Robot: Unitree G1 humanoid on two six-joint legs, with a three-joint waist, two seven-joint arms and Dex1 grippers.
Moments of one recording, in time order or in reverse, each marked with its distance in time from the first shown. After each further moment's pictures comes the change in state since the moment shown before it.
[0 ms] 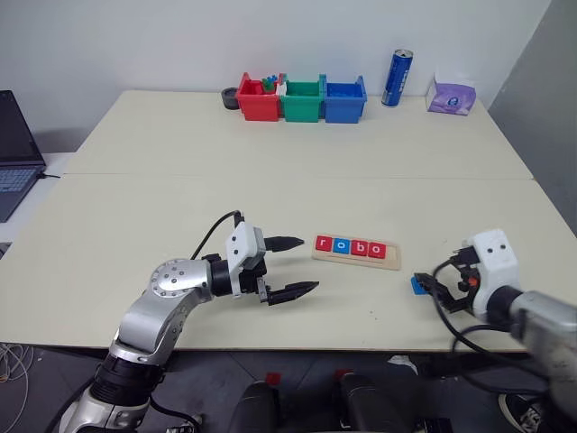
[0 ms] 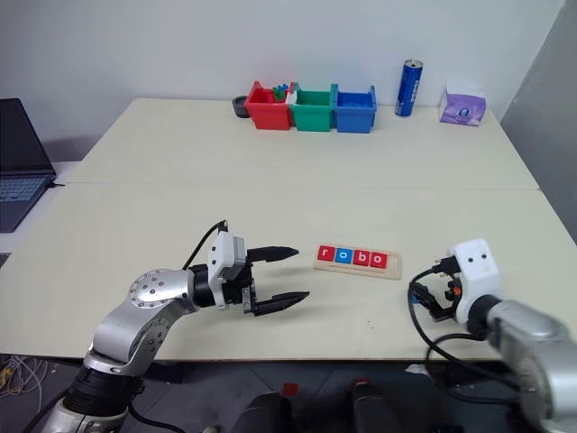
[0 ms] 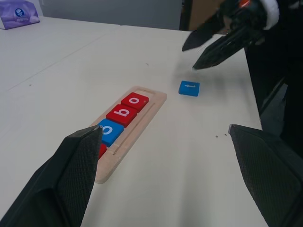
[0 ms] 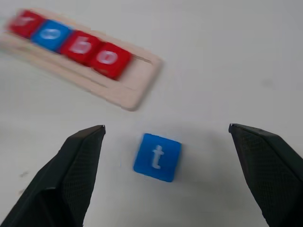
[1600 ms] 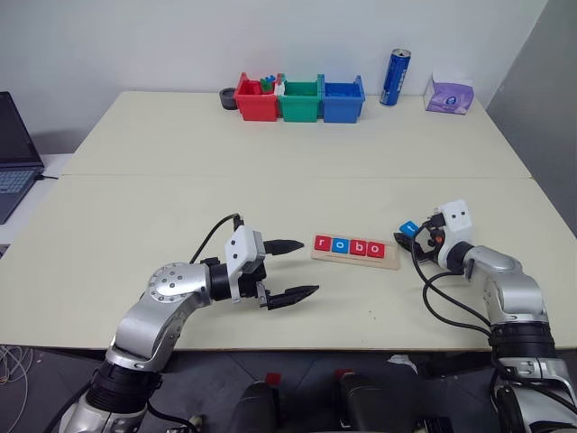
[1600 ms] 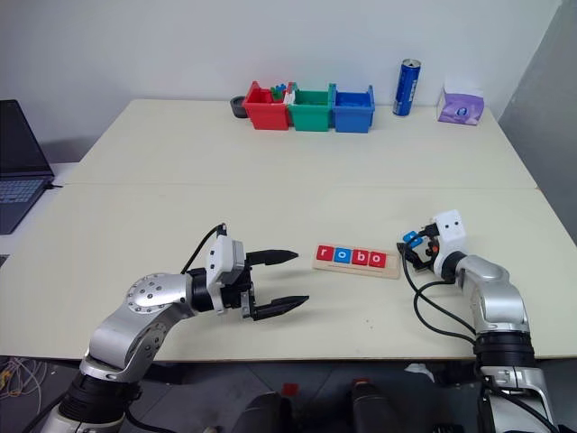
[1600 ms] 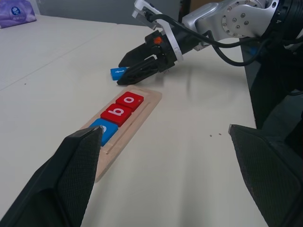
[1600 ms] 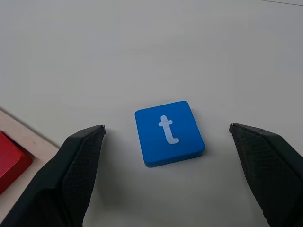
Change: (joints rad) left arm 0.033 0.018 0.008 -0.048 -0.004 0.023 0.021; right arm -0.361 0.253 0.241 0.938 -0.266 -0.688 -0.190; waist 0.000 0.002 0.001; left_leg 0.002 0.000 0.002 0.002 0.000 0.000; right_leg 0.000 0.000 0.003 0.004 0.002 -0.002
